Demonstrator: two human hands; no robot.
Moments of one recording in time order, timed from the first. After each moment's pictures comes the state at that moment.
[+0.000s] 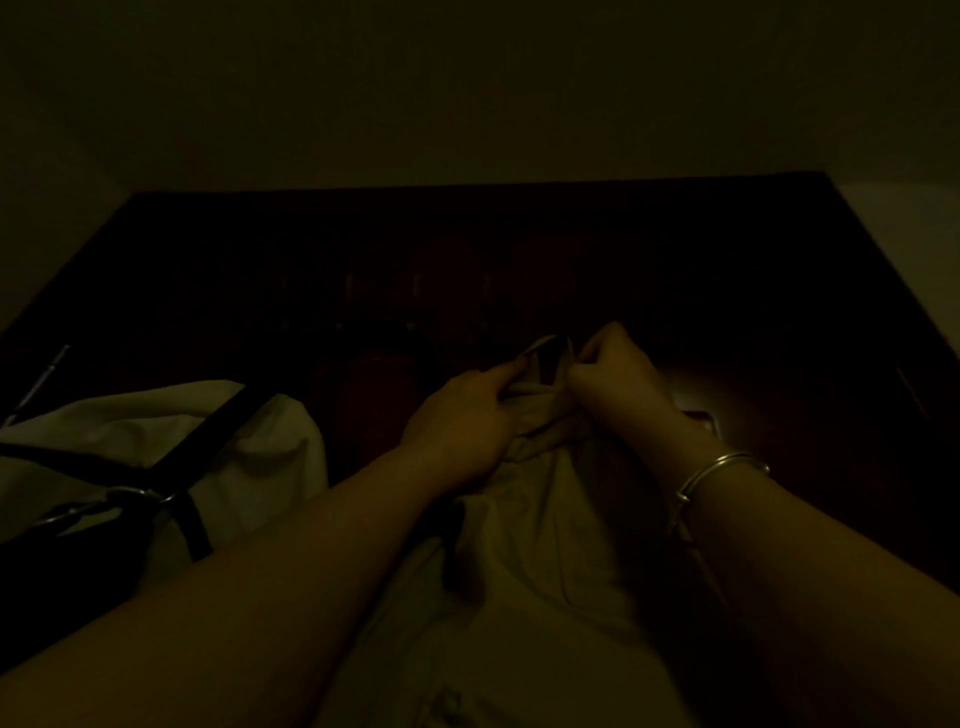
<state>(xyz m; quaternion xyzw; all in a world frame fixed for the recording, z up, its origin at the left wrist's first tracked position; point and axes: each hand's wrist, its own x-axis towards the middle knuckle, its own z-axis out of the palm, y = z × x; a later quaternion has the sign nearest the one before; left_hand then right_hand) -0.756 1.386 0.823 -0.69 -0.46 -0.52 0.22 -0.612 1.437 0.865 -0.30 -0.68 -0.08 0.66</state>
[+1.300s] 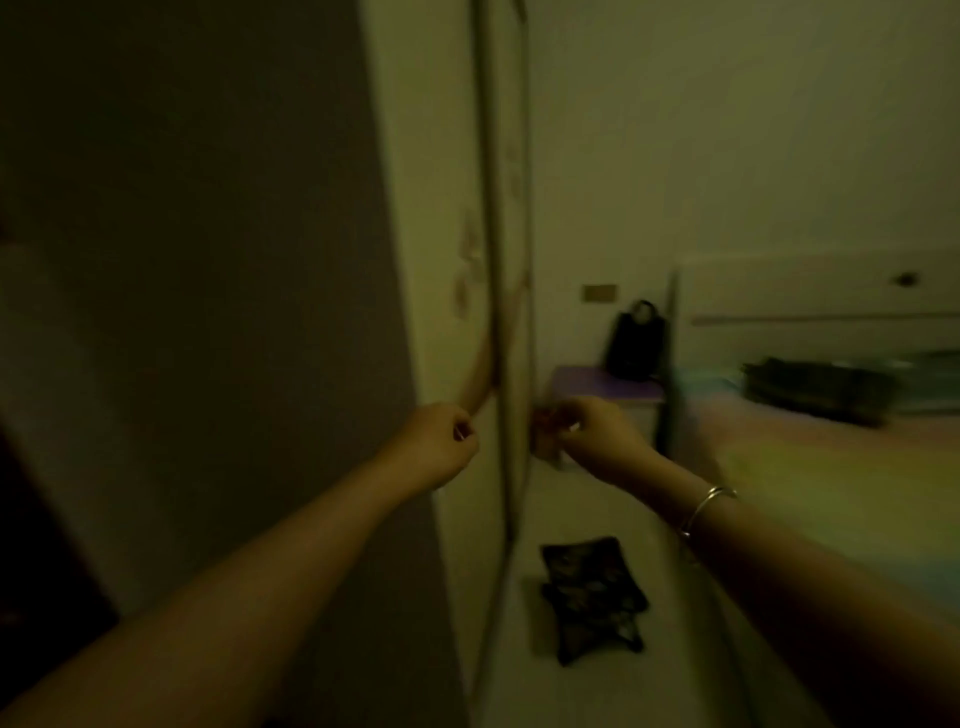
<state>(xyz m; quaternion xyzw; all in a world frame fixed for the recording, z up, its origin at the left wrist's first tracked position) -0.339 0.831 0.328 -0.96 -0.09 -0.09 -0.24 -0.247 0.656 0.298 -0.88 -0.25 -0.02 0.39</state>
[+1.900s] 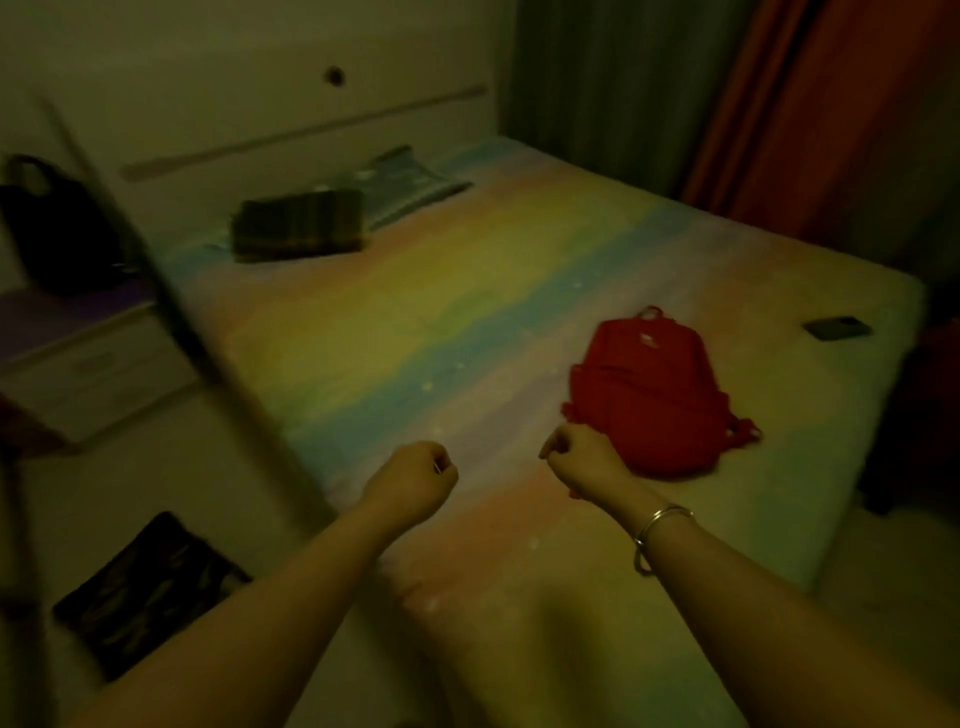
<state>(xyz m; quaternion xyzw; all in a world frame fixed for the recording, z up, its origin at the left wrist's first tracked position) -0.100 0.209 0.079 -0.90 0.24 0.26 -0.26 -0.199 0.029 0.070 -0.87 0.33 0.02 0.38</state>
